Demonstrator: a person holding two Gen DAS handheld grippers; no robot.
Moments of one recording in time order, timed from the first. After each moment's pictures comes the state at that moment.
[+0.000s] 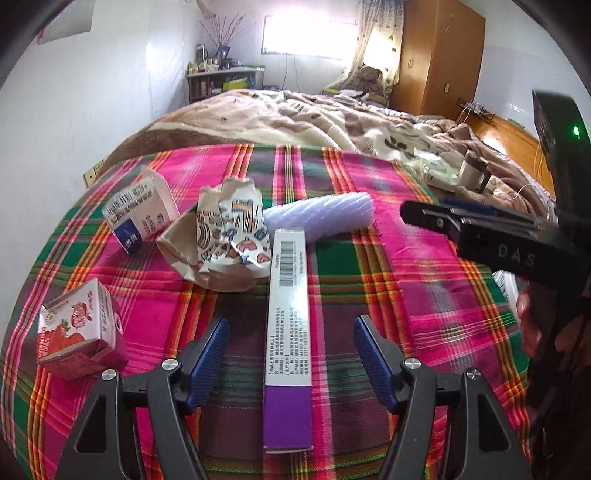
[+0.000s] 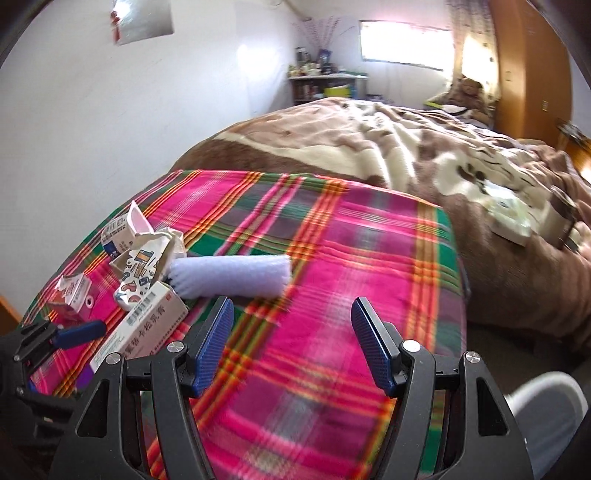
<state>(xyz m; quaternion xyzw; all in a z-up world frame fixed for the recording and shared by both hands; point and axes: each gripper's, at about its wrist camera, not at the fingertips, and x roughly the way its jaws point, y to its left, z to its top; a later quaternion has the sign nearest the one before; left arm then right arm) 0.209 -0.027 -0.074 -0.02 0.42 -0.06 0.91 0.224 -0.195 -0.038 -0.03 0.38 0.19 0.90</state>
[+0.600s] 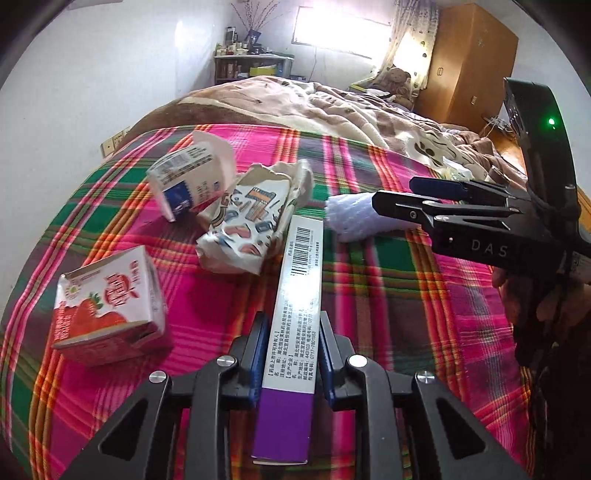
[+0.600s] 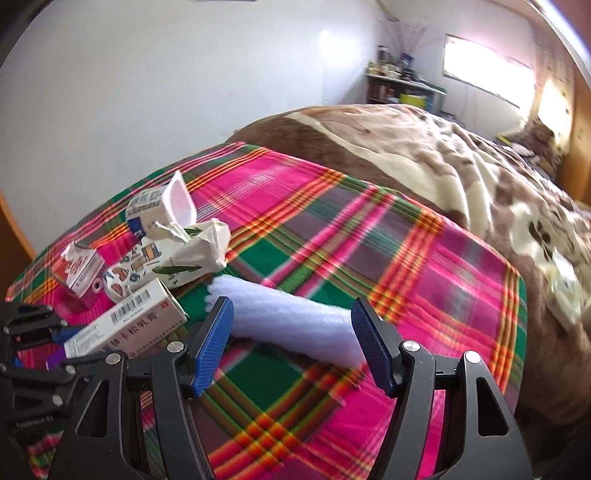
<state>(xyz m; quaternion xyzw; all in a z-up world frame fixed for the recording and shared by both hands) 0.207 0.024 -0.084 -0.06 0.43 -0.03 0.90 0.248 -0.133 -0.042 -0.13 0.37 0.31 0.87</state>
